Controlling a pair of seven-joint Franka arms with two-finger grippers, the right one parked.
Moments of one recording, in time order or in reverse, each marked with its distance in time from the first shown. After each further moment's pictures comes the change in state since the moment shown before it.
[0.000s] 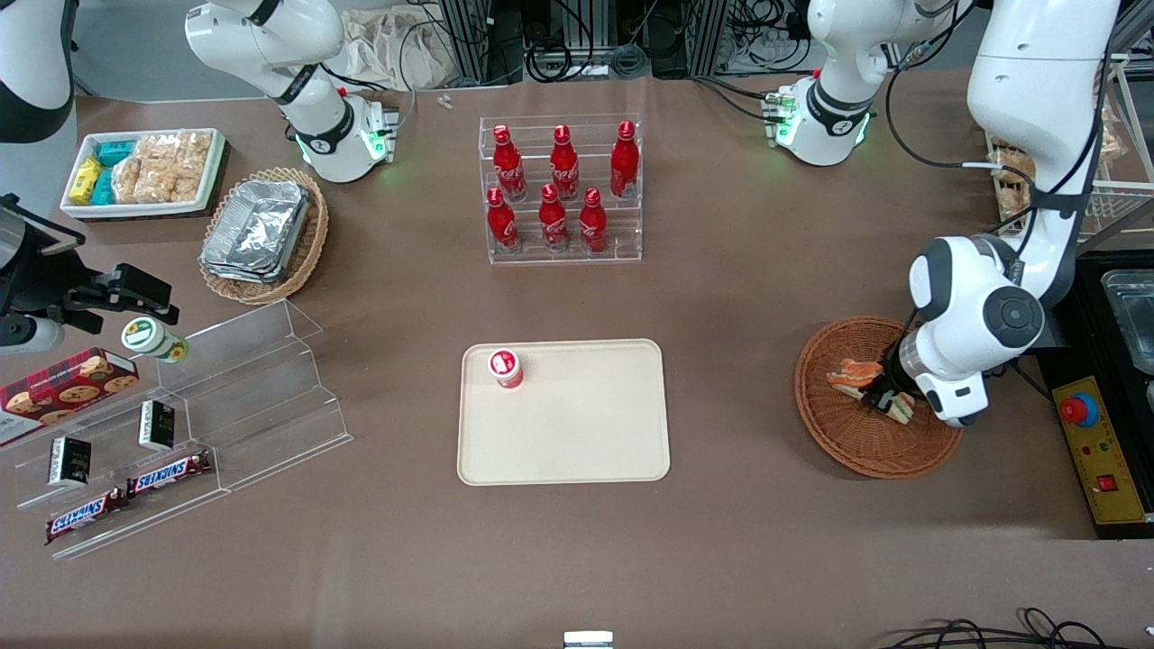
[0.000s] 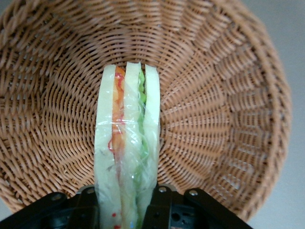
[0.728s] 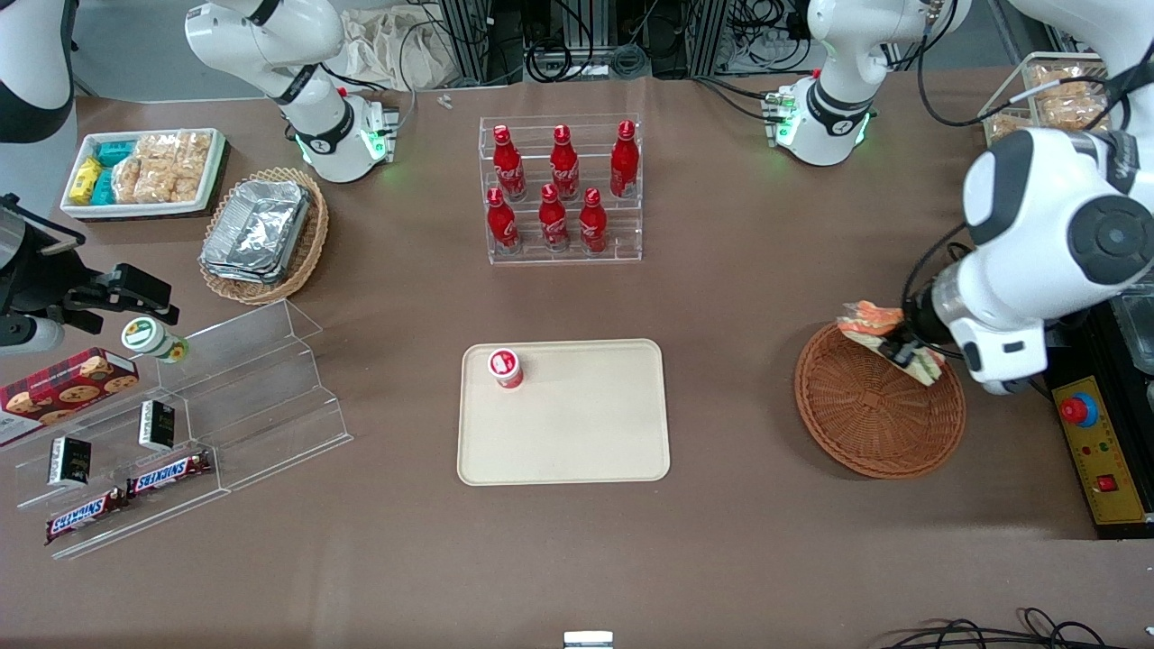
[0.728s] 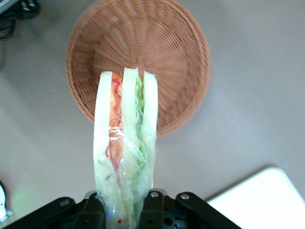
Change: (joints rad) arm -0.007 -0.188 -0.160 0.349 0.011 -0.648 -0.011
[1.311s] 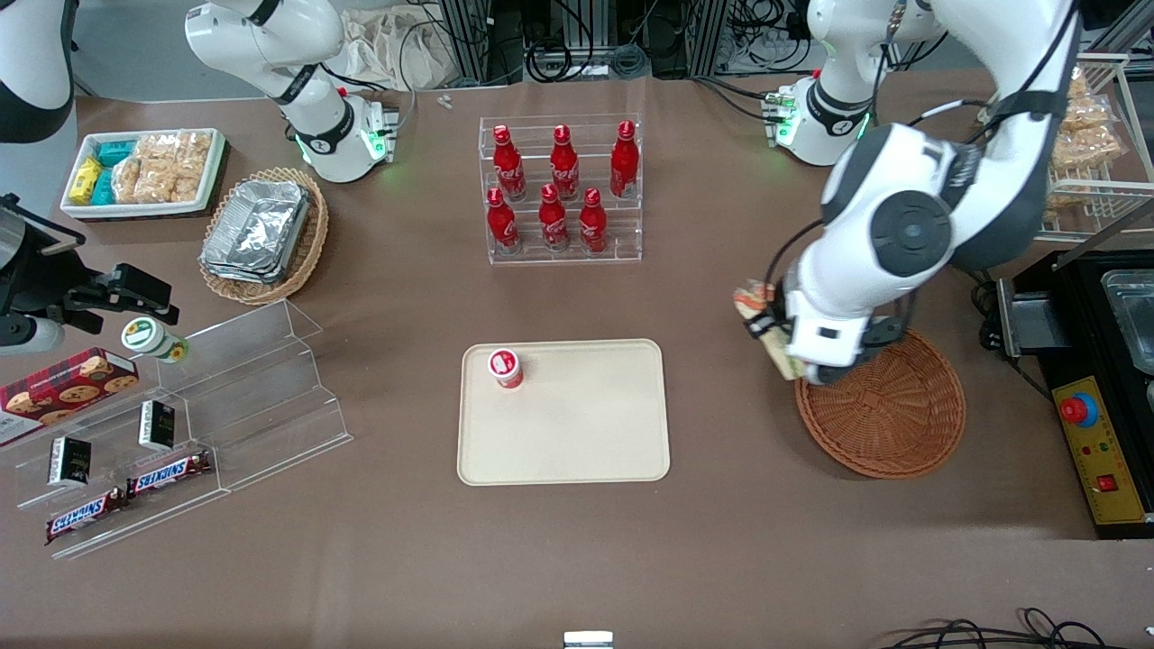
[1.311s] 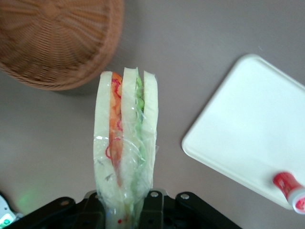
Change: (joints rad) arm -0.009 0.130 -0.273 0.092 0.001 -0.007 0.109
